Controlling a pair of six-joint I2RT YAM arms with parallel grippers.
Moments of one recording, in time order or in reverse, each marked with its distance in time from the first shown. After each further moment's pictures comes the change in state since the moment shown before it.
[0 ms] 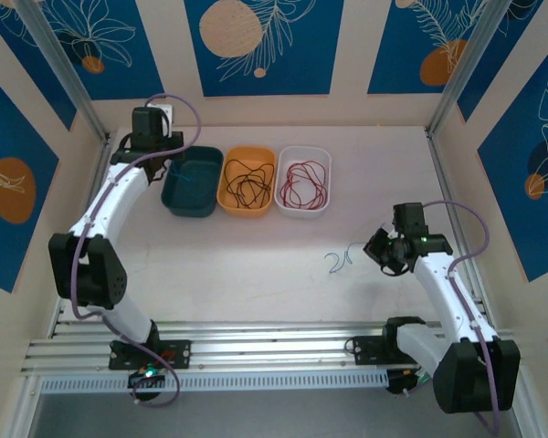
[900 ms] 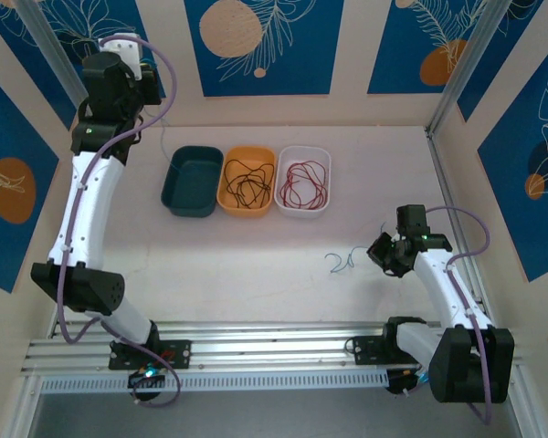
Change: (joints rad) left arm -0.001 -0.061 0.460 -0.048 -0.057 0.065; right arm -0.072 0.062 -0.038 0.006 0.003 -0.016
